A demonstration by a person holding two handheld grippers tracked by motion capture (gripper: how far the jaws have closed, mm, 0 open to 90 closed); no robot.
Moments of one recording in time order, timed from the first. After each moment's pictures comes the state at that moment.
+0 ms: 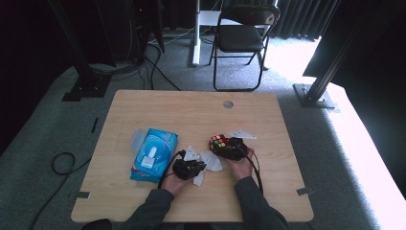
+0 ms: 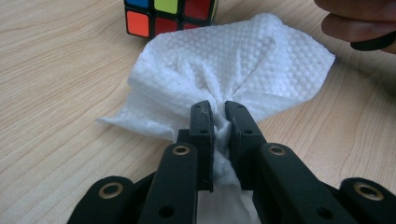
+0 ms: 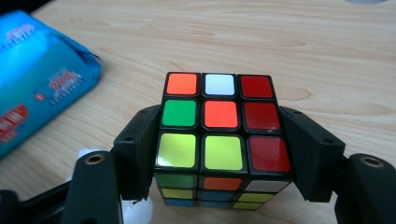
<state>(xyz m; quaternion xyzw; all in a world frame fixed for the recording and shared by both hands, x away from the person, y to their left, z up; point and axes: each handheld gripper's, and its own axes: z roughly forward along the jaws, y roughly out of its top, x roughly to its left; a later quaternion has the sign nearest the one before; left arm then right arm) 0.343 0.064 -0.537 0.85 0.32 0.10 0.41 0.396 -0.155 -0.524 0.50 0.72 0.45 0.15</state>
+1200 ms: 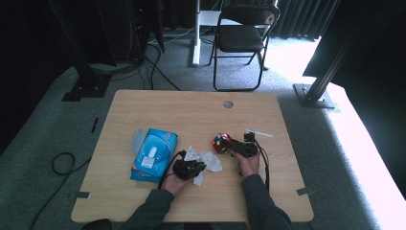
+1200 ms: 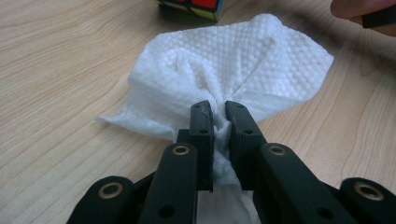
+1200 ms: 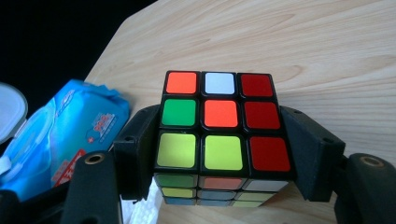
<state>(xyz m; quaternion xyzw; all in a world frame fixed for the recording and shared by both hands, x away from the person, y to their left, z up) 0.343 0.064 -0.539 0.85 0.32 0.09 0.40 0.413 -0.198 -0.532 0.57 0.64 0.51 0.00</state>
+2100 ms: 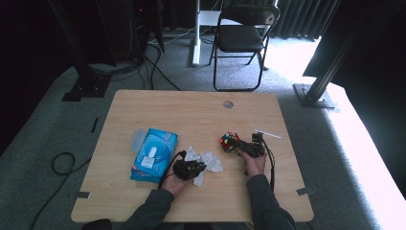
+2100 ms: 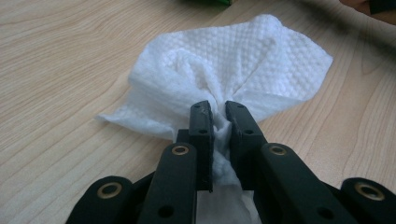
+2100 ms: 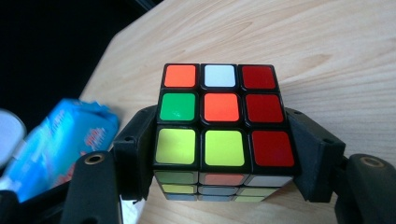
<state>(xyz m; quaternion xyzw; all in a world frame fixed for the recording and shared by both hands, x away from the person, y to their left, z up) 0.343 0.063 -0.540 0.85 0.32 0.09 0.40 0.413 -0.222 -0.537 0.60 0.61 0.52 -0.01</state>
